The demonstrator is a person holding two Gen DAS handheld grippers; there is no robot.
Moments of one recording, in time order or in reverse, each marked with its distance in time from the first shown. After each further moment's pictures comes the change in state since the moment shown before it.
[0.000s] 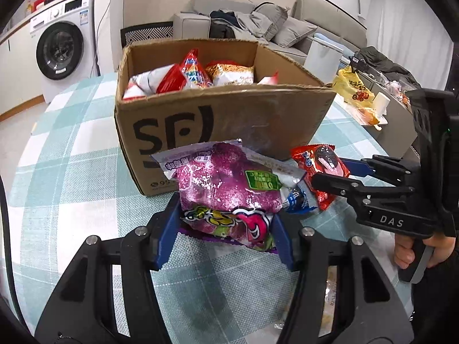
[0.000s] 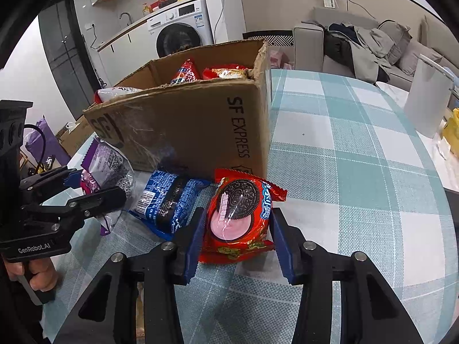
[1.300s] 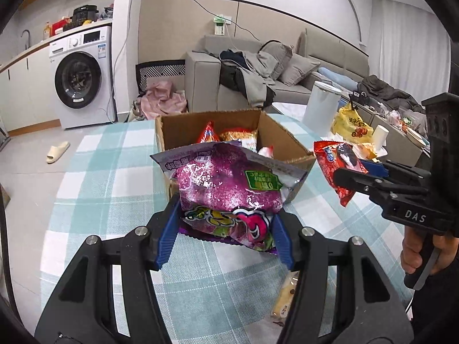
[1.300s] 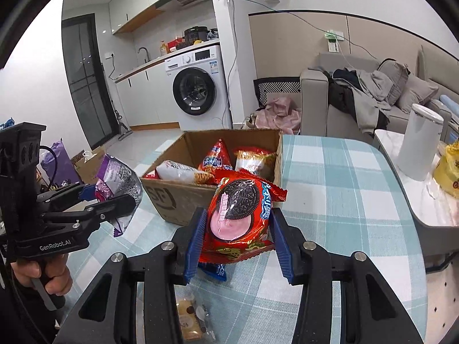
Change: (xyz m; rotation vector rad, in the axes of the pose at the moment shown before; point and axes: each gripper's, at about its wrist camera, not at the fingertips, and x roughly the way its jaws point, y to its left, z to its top) left arm -0.126 0.002 0.023 -0.014 -0.194 0.054; right arm -0.098 0.030 0.034 -0.041 -0.231 0.037
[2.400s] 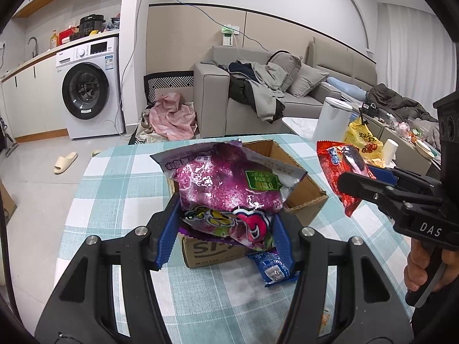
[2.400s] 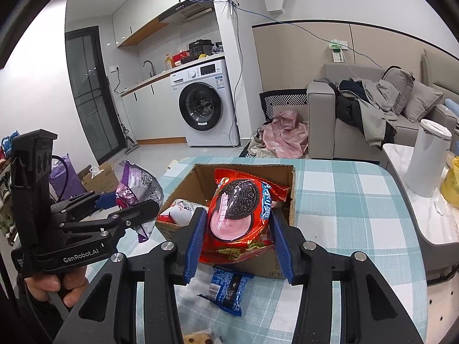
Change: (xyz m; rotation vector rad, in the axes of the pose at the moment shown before) left arm 0.010 0.005 0.068 -0.006 -0.040 0.045; right arm -0.001 0.014 0.043 0.022 -0.057 0.042
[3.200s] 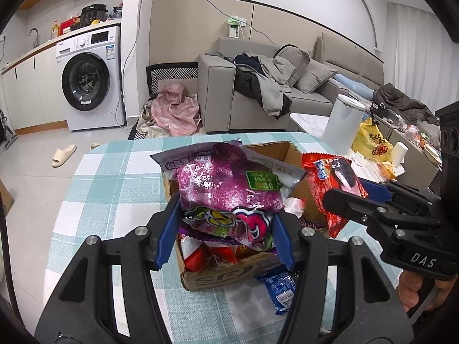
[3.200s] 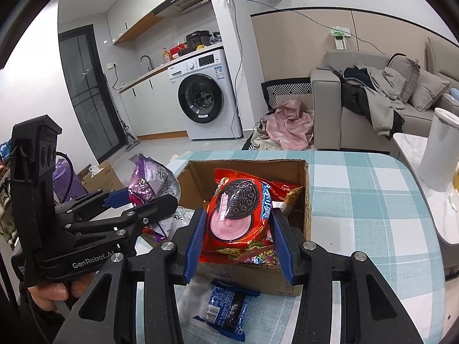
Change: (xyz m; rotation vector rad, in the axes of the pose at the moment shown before) left arm 0.084 0.014 0.017 -0.027 0.045 0.012; right arm 0.062 -0.010 0.014 0.031 0.053 0.020
